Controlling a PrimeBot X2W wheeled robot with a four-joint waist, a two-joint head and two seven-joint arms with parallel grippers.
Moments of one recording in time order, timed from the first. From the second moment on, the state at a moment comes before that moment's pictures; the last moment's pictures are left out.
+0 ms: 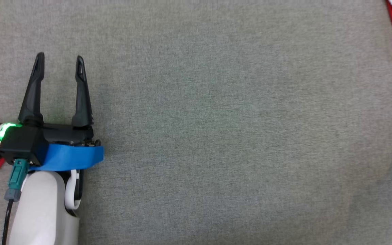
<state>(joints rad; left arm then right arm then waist) -0.38 0.14 -0.04 0.07 -0.05 -0.07 -0.26 -1.12 -0.57 -0.07 1.13 -0.01 0.13 -0.18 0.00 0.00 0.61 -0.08</state>
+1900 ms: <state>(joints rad) 0.00 0.08 -0.01 0.24 -0.11 -0.04 -0.26 0.02 -0.05 -0.01 0.09 0.11 0.13 -0.16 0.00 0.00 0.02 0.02</state>
